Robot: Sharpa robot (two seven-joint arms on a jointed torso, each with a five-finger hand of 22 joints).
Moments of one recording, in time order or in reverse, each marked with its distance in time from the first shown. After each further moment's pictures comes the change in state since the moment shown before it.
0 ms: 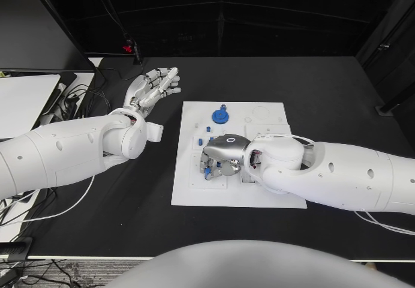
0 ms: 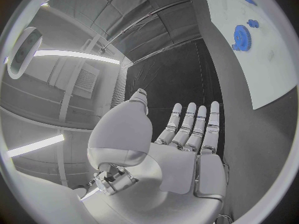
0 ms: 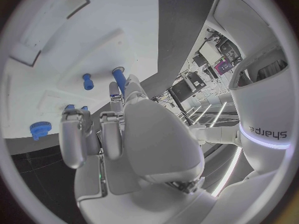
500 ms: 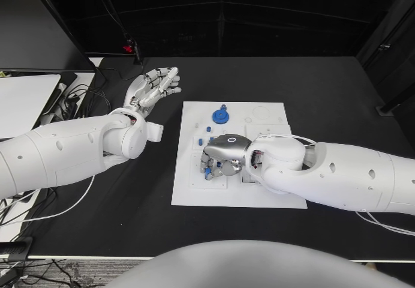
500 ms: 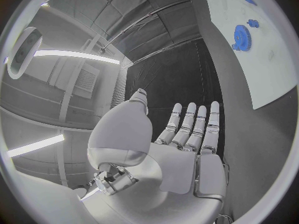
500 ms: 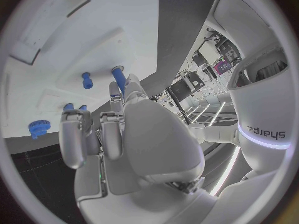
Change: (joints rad) left arm 0.001 -0.001 0.000 0.001 0.000 -0.001 0.000; left_hand 0.000 0.000 0.000 0.000 0.000 0.000 0.000 0.000 0.000 0.000 0.000 0.000 0.000 0.000 0.000 0.000 0.000 0.000 0.000 0.000 0.000 0.000; right arm -0.001 -0.005 -0.001 0.000 -0.001 -0.015 0.017; right_hand 0.000 0.000 0.001 -0.001 0.000 0.007 -0.003 0.008 0.005 0.004 -0.004 0.019 -0.001 0.000 0.000 0.000 0.000 0.000 0.000 0.000 0.004 0.000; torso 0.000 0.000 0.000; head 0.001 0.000
